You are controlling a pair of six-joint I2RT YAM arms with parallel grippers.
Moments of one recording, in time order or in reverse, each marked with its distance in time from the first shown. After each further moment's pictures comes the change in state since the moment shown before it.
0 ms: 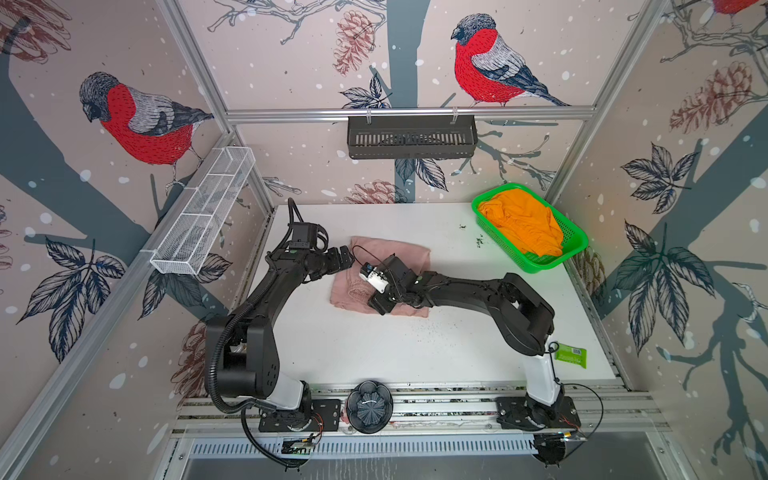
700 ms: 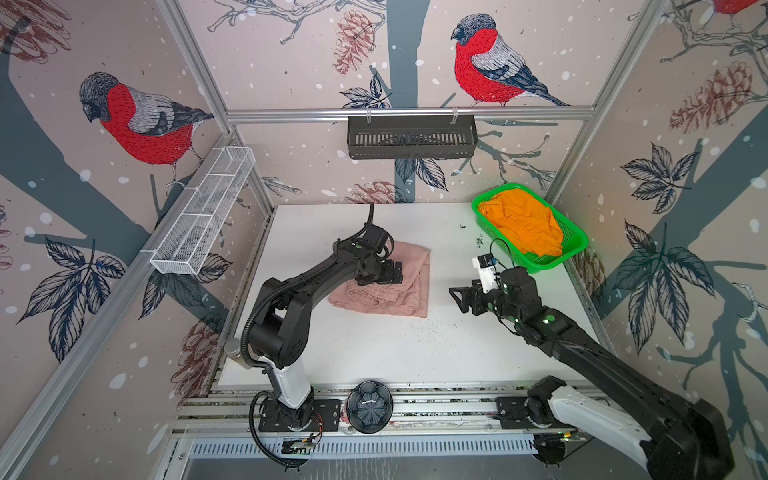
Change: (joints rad) left arm -0.445 0.295 0.171 -0.098 -0.195 -0.113; right arm -0.424 -1.114 -0.816 0.005 -0.034 0.301
